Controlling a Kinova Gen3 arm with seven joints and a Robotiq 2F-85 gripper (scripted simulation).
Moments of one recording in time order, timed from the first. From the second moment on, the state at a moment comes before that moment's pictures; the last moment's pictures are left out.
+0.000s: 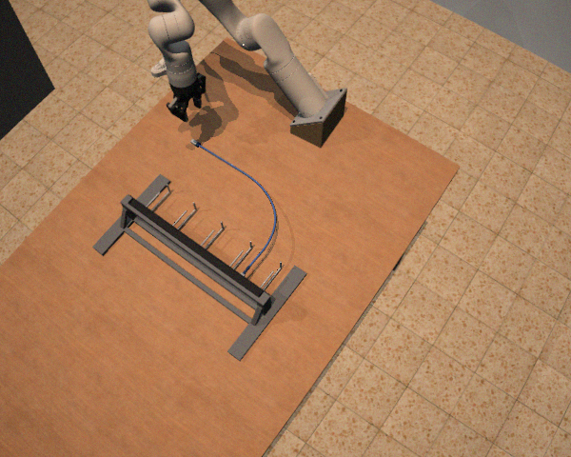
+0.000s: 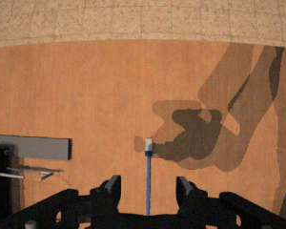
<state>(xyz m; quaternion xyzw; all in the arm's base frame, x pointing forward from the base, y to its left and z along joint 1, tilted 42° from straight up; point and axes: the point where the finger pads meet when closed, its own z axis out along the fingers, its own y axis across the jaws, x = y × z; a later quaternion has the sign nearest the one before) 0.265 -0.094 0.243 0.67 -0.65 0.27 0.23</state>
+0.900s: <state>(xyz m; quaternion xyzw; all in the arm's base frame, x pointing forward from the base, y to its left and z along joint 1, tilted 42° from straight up) 0.274 -0.091 0.244 0.68 -0.63 0.28 0.24</state>
